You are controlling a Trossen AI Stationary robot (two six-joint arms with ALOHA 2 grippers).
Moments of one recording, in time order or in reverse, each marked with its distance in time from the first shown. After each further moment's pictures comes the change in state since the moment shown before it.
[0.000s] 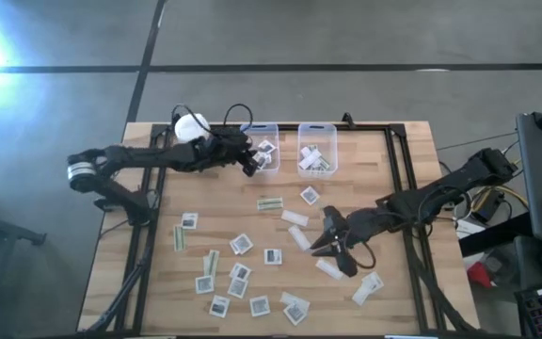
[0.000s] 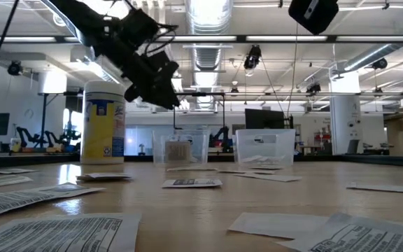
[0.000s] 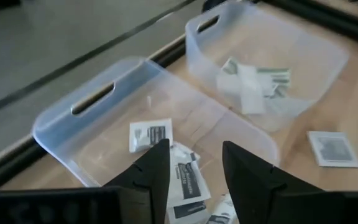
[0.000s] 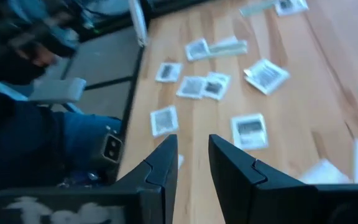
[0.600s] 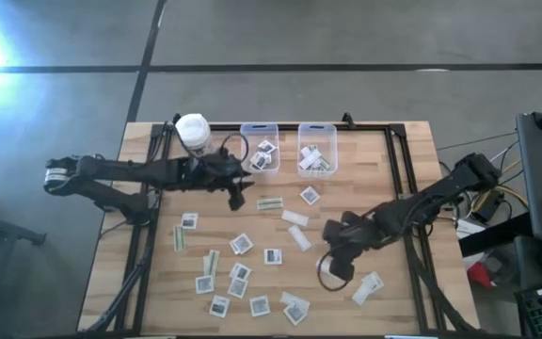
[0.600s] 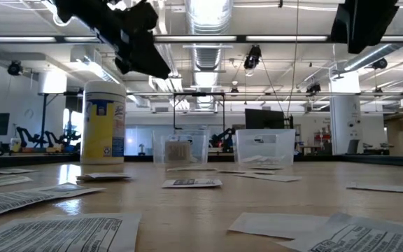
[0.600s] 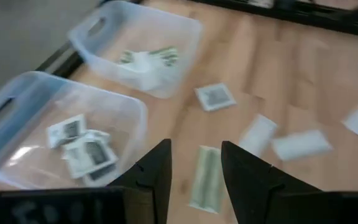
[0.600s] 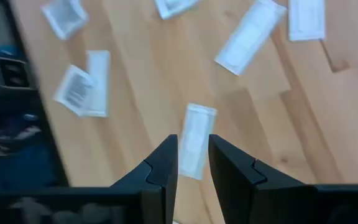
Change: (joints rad) left arm -0.307 -0.209 -0.003 -0.226 0.007 0.060; right arm 0.058 0.207 0.252 -0.648 0.021 0.338
